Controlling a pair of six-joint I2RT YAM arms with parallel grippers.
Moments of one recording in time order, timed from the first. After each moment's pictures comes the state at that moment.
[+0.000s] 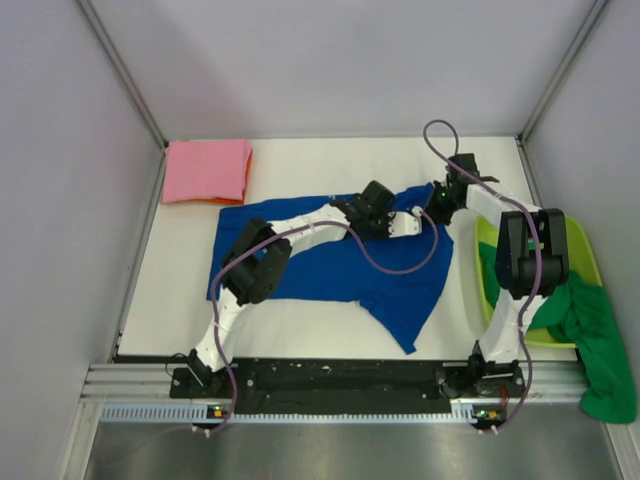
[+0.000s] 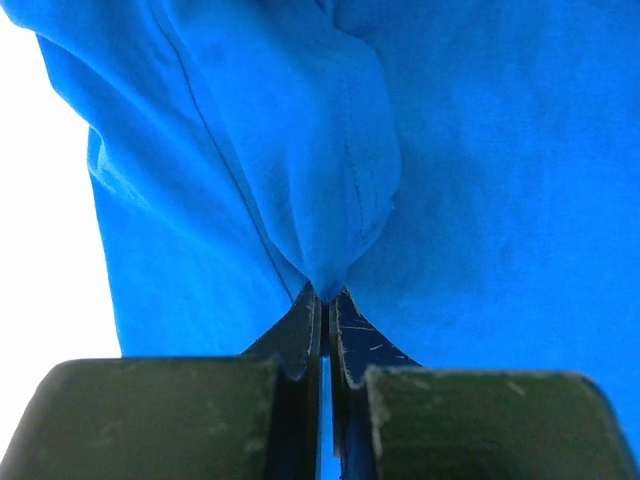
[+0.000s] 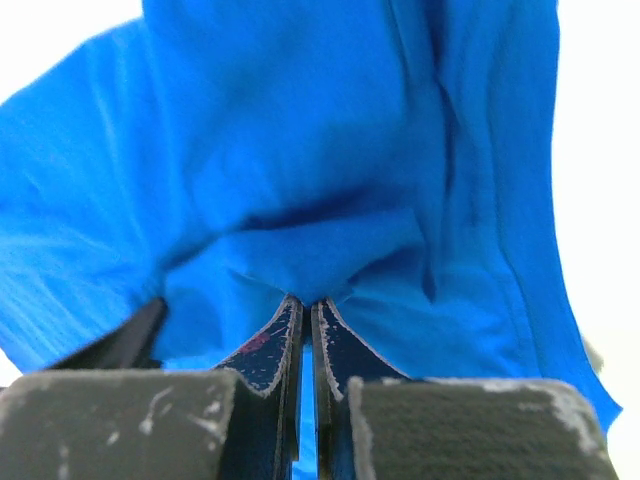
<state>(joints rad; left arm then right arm) -0.82 2.24 1.73 -0.36 0.08 0.80 0.07 1.91 1.33 -0.47 -0.29 0.57</state>
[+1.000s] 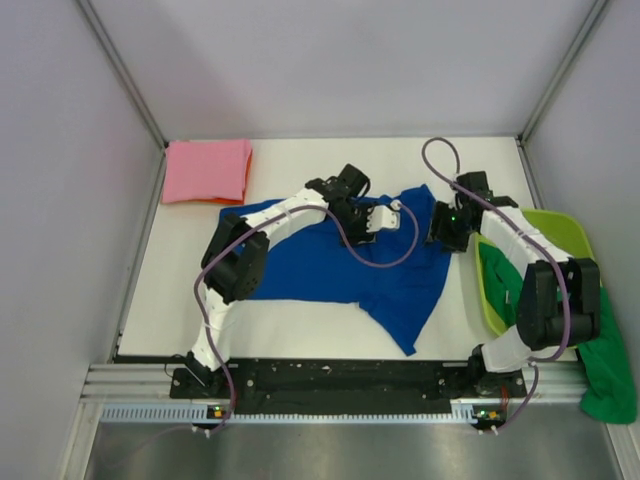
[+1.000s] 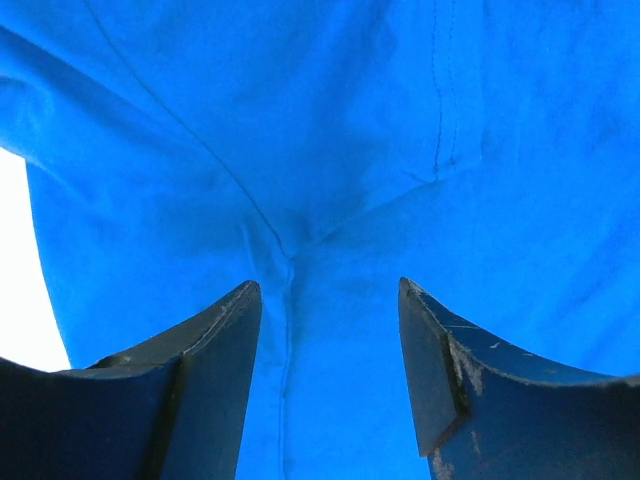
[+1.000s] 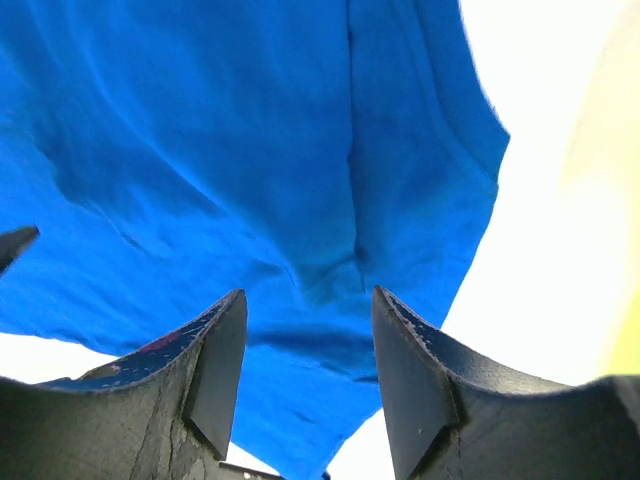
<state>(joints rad) -0.70 2.14 1.75 -0.67 0.39 0.92 0.11 1.53 1.03 -0.66 -0.20 0.38</state>
